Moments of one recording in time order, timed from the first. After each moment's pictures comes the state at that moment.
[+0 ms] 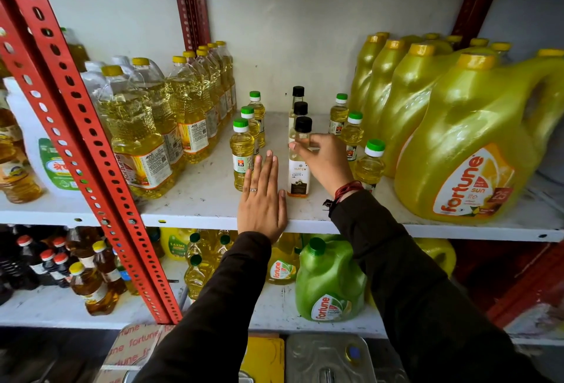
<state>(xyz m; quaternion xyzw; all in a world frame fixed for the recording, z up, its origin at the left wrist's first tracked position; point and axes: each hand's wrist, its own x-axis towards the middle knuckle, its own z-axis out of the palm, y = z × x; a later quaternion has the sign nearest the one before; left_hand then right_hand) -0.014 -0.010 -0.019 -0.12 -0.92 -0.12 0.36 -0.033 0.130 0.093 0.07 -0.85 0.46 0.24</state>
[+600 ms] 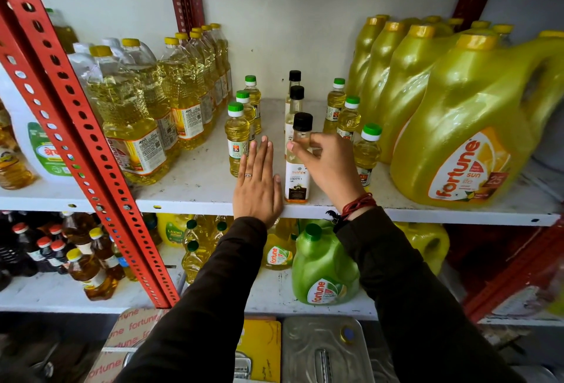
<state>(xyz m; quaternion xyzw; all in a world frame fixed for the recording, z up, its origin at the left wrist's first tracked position) -0.011 -0.009 -0.017 -0.13 -0.91 -0.16 0.36 0.017 0.135 0.086 0.09 -0.85 0.43 0.27</state>
